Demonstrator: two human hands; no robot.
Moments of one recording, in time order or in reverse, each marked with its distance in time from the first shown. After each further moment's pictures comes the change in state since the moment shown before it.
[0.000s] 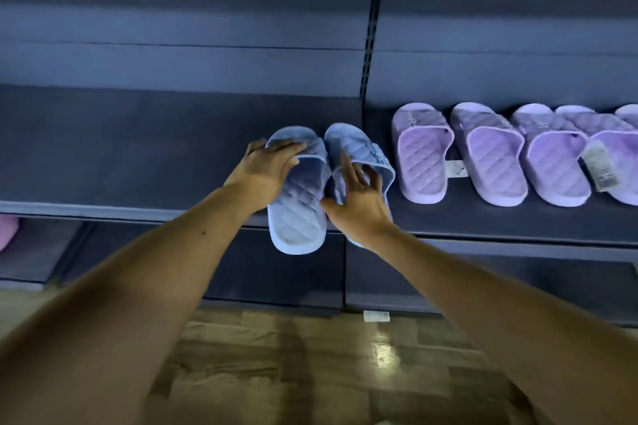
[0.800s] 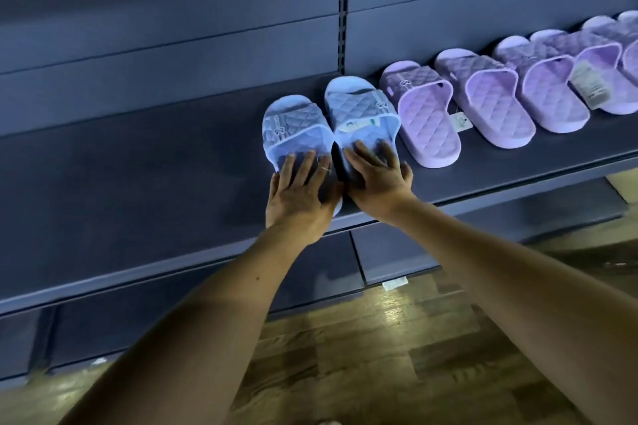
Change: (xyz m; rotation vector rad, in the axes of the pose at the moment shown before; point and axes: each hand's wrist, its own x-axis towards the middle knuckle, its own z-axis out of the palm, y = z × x) left_hand 0.002 -0.014 0.064 0.057 -0.325 0.008; right_hand 0.036 0.002 0.027 -0.270 0.021 0.287
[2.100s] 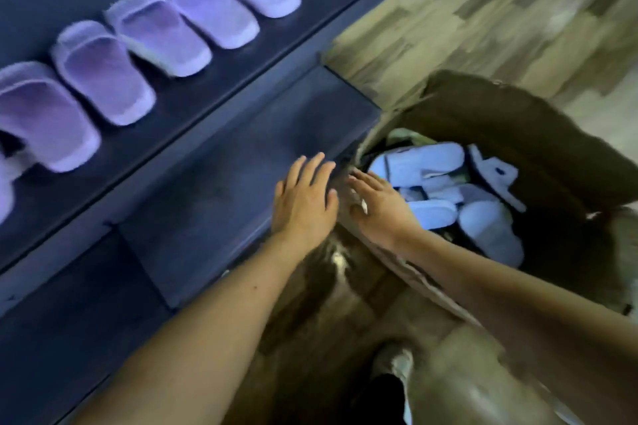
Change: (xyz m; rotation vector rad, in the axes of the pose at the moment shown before) left_hand -0.007 0.550 0.159 -0.055 -0.015 0.541; right_hand -0.226 0.530 -0.062 0.296 0.251 0.300
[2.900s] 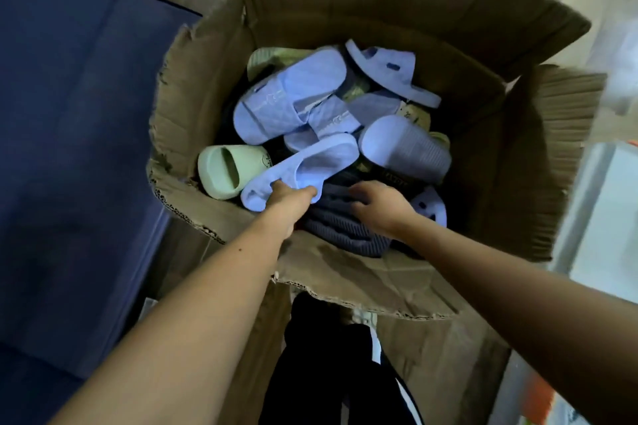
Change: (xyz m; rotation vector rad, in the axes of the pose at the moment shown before) left_hand 0.087 0.120 0.234 -0.459 -0.711 -0.720; right_hand -0.038 0.247 0.047 0.268 -0.214 0.642
